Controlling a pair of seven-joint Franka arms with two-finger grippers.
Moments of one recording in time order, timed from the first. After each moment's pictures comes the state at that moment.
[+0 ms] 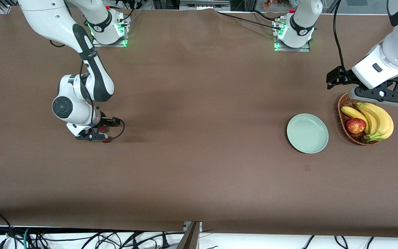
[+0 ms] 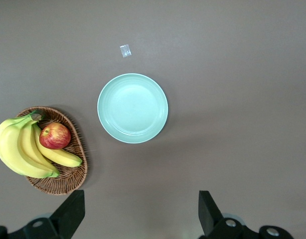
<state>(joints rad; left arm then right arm) 0.07 0.08 -0.22 -1.54 0.04 1.51 0.03 0.34 0.48 -0.18 -2.05 0.17 2.37 0.04</state>
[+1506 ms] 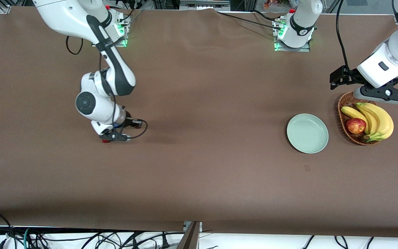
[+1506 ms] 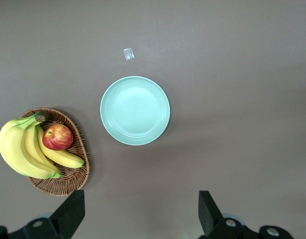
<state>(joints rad) 0.08 0.08 -0.21 -1.53 0.04 1.51 0.03 0.35 0.49 0.04 -1.90 0.28 2.36 0.36</state>
